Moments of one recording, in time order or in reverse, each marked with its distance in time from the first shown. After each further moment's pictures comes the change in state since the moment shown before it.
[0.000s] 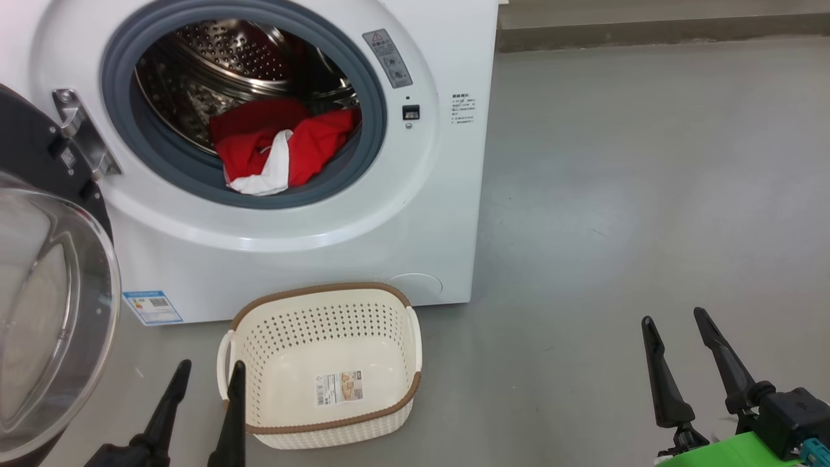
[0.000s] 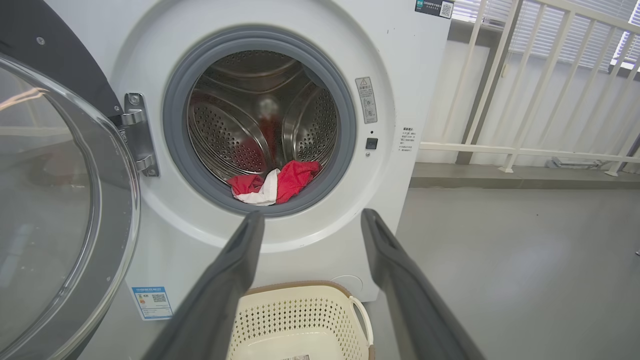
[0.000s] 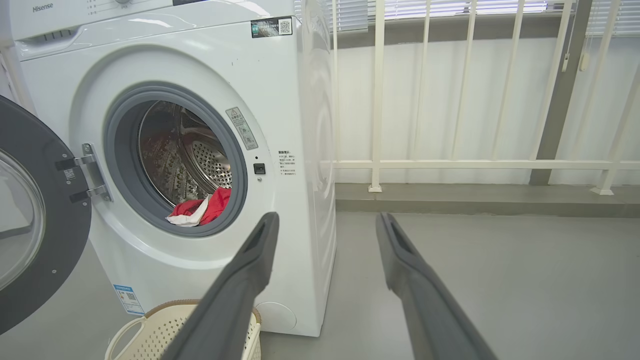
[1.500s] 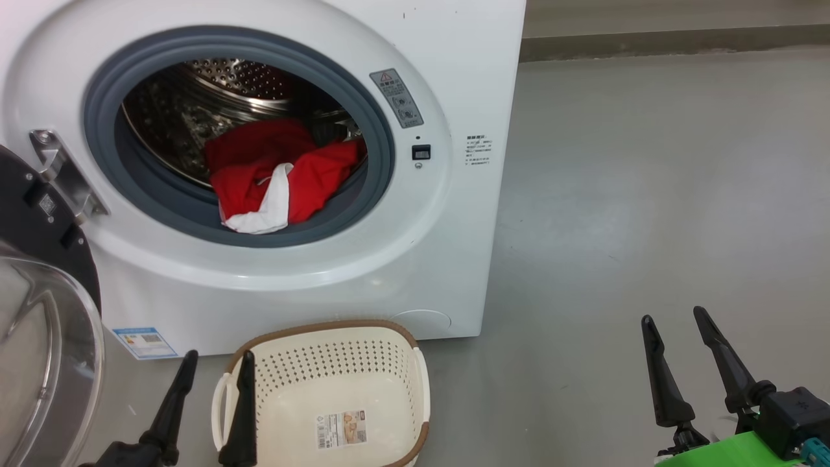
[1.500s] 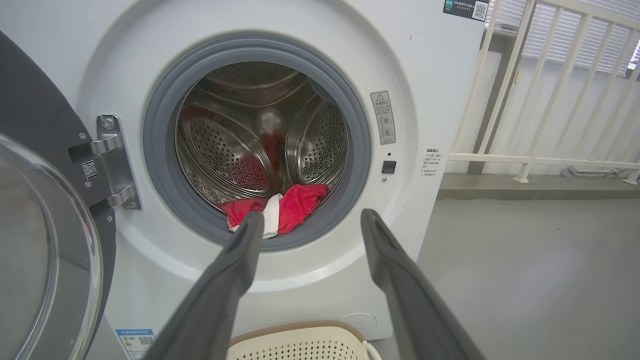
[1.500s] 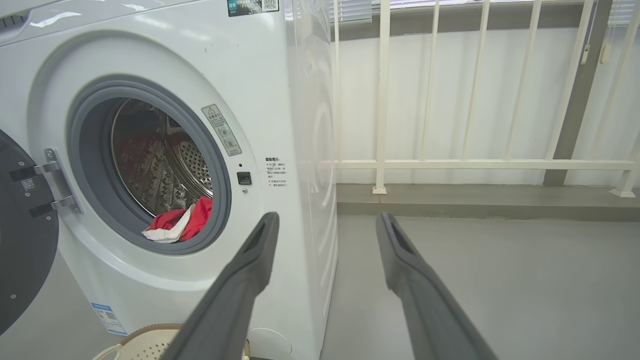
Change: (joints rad) left arm 0.000 -0.004 -0.038 -0.067 0.026 0.071 0.010; right arm -0.001 0.000 0.000 -0.004 0.003 0.000 0.000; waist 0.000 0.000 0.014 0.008
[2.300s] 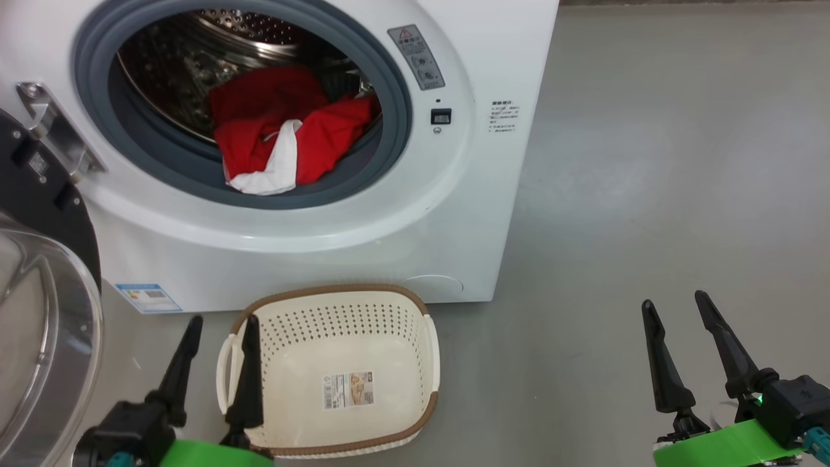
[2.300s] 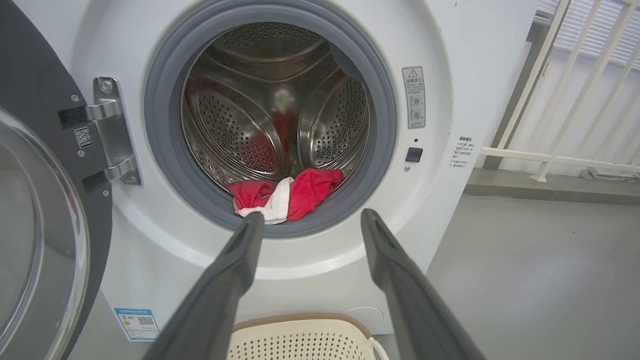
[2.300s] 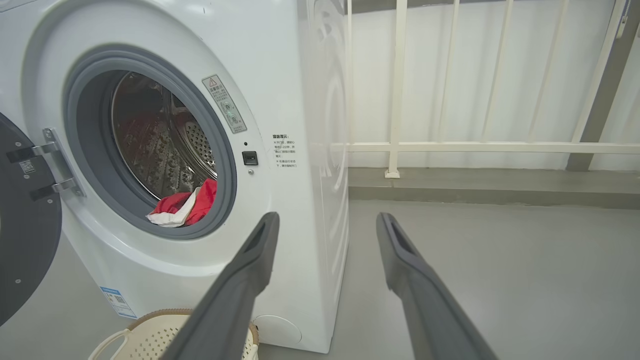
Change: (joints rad) left arm -0.097 -0.028 -0.011 0.053 -0.021 0.009 0.009; right arm -0.028 0.000 0.001 -0.014 0.000 0.000 0.000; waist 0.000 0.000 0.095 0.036
